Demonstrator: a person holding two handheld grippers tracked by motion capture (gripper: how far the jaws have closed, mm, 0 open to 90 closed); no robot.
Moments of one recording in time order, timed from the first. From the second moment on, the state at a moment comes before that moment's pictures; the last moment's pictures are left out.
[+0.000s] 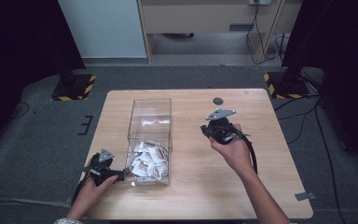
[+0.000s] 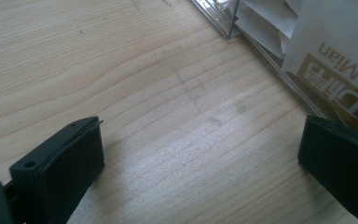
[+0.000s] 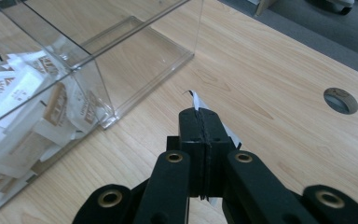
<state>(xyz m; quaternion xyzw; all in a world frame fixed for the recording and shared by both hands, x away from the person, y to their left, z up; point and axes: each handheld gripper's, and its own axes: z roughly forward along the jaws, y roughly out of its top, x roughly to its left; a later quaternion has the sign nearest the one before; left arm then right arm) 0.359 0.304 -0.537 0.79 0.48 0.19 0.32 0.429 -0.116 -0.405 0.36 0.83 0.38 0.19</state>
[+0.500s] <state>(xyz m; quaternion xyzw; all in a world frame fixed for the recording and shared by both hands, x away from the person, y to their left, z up) 0.359 0.304 -0.537 0.79 0.48 0.19 0.32 0.443 -0.138 -0.417 0.39 0.82 0.37 0.20</state>
